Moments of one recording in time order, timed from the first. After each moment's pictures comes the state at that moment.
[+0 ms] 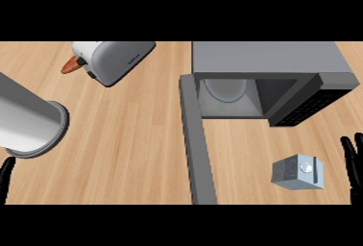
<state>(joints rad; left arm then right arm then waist) 0.50 0.01 0.06 -2.34 0.19 -0.12 -0.04 0.36 -0.02 -0.05 -2.19 -0.21 0.04 -0.06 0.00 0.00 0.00</state>
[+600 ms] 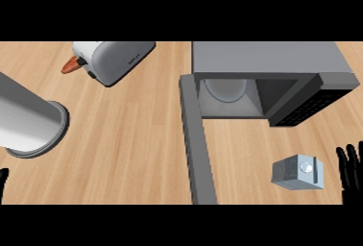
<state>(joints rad) 0.58 0.01 0.06 -2.36 0.22 -0.16 -0.10 0.38 -0.02 -0.17 -1.88 -0.21 0.11 -0.29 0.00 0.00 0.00</state>
